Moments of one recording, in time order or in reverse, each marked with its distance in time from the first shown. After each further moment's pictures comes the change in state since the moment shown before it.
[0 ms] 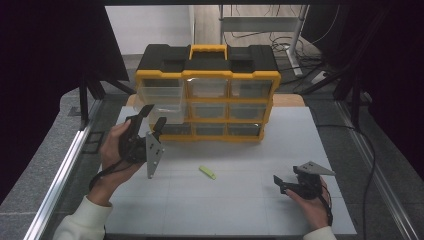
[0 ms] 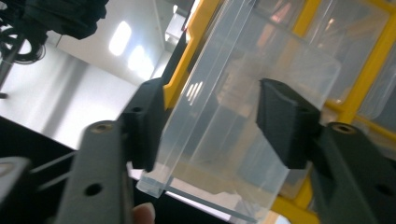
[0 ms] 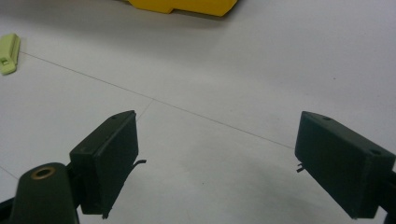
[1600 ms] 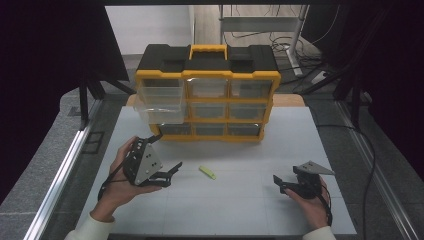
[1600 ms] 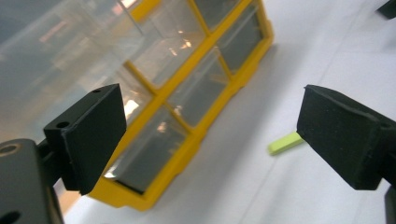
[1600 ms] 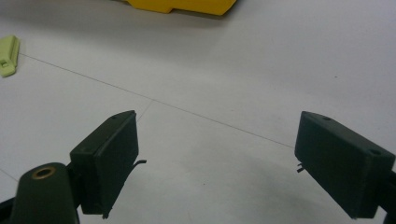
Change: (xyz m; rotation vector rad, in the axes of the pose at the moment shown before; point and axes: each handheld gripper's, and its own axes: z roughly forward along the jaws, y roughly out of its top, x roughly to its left) left arm -0.027 -0.006 -0.023 0.066 -0.575 -0.466; right arm 0.000 0.000 0.001 0.003 0.001 0.017
